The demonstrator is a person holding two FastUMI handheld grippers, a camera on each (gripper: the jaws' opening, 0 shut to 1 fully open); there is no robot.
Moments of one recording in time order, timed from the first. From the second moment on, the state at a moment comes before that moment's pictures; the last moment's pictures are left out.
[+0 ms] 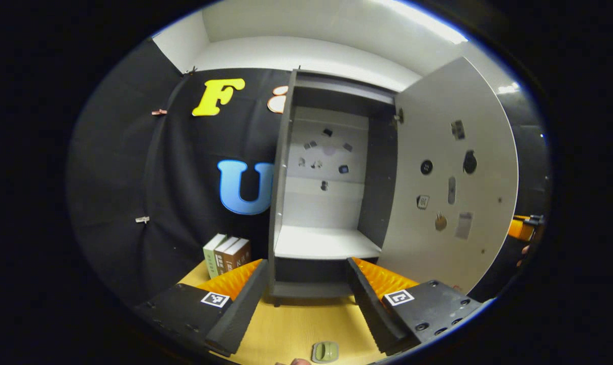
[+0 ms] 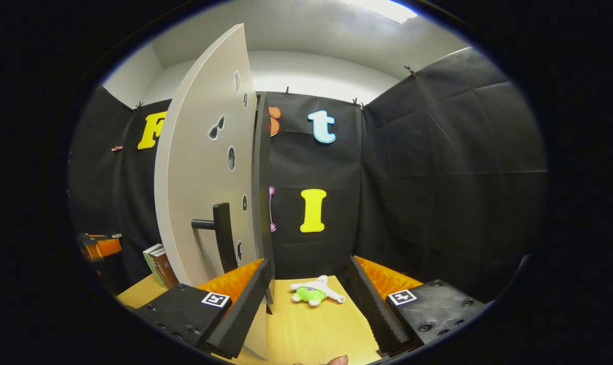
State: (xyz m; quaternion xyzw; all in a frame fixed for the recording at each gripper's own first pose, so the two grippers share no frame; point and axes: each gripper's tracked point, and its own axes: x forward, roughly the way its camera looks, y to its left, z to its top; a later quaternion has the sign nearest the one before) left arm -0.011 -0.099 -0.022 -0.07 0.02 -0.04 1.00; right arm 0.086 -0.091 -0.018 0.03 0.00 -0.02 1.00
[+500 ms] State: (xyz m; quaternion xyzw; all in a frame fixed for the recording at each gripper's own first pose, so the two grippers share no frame) left arm -0.024 -0.036 -0.011 -0.05 0.01 0.00 1.00; right arm 0.086 -0.077 -0.019 0.03 0.00 -0.03 1.00
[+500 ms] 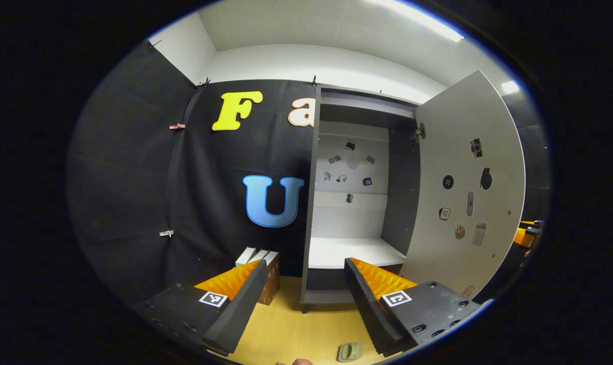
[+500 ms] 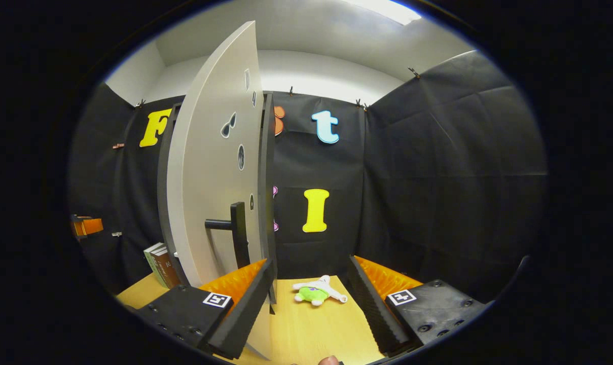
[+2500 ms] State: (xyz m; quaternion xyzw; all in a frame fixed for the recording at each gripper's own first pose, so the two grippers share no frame) left arm -0.033 0.019 -0.021 -0.03 0.02 -0.03 1.00; right arm 0.071 0.174 -0.016 0.05 -0.01 0.12 0.99
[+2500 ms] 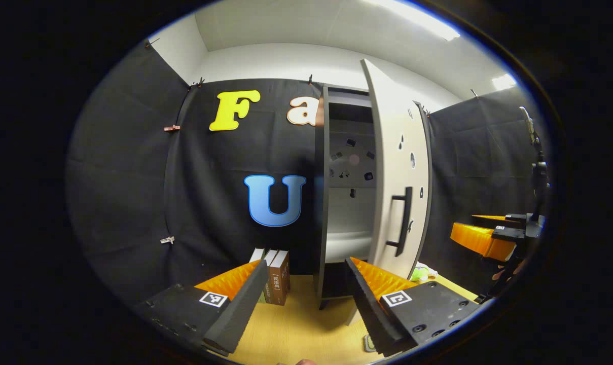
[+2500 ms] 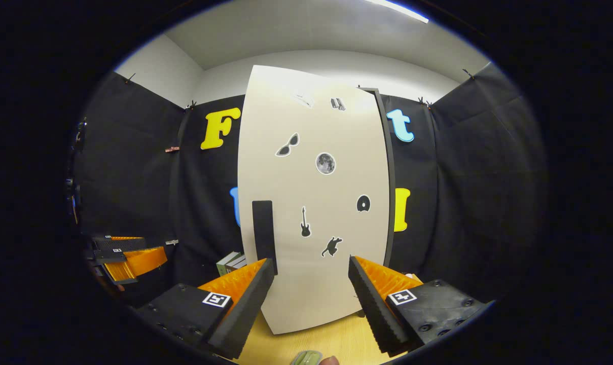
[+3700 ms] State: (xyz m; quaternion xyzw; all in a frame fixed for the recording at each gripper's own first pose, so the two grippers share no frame) left arm -0.043 -0.007 -0.004 -0.01 0.00 -0.02 1.00; right arm 0.057 0.115 -0.016 0.04 -0.01 0.07 1.00
